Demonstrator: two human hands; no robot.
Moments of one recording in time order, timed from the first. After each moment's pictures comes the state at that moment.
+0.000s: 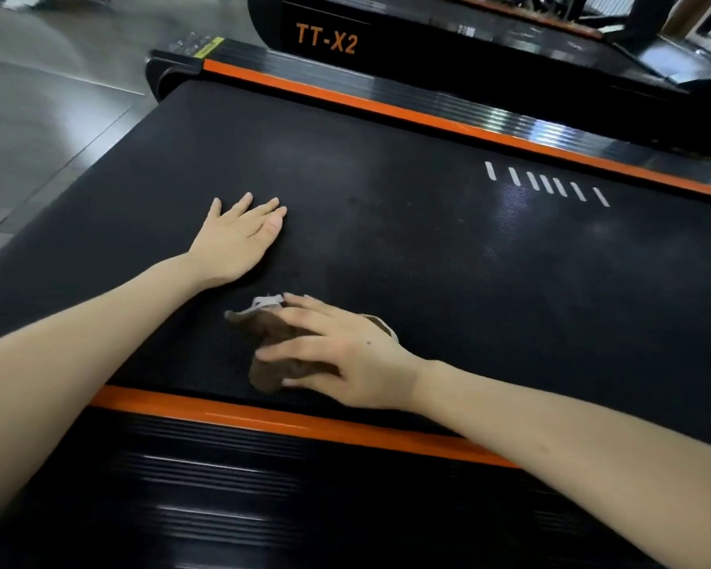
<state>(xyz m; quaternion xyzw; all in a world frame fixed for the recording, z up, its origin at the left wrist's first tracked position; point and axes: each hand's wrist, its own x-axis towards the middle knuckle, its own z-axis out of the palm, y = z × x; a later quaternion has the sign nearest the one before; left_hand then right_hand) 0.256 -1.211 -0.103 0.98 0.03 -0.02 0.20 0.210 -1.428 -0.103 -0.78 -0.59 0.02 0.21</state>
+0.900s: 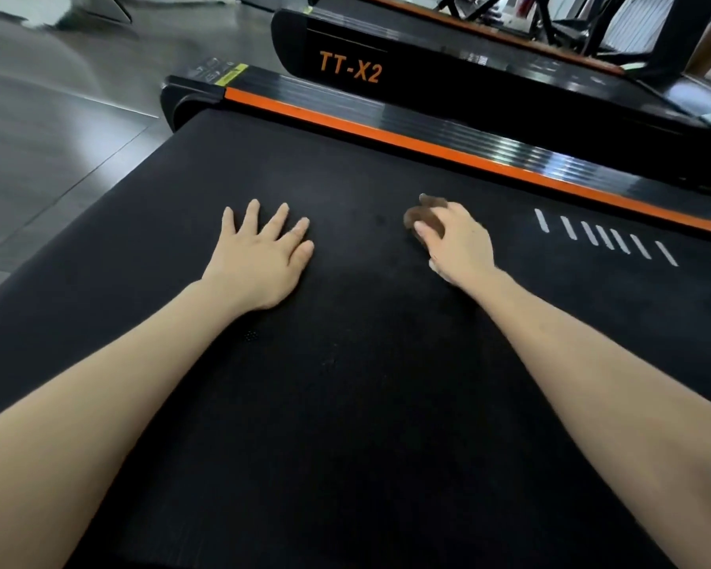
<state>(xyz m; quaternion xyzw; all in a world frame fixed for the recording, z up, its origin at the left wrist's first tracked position) 0.326 -1.183 -0.115 1.00 0.06 -0.01 0.05 0.447 -1.416 -0.102 -0.96 -0.17 -0.11 0.18</state>
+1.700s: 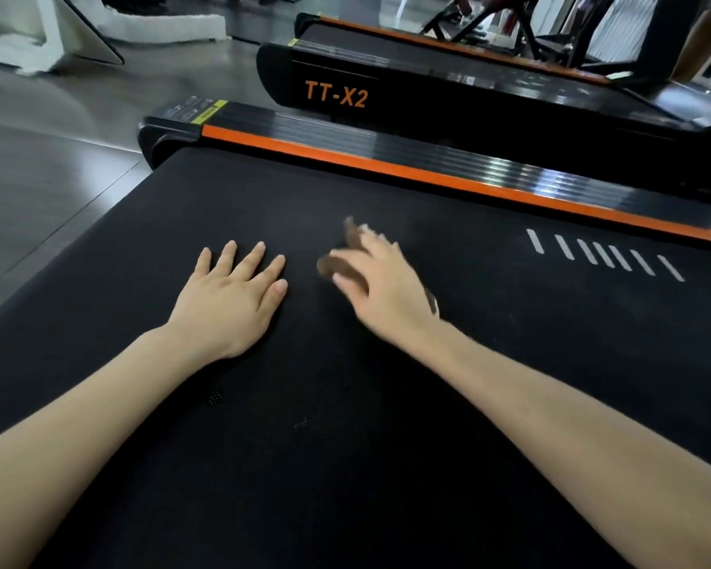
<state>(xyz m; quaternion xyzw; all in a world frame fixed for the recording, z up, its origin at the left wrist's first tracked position) 0.329 -1.184 -0.108 1.00 0.05 -0.02 0.01 0.415 -1.370 -0.113 -0.92 -0.32 -0.09 0.21</state>
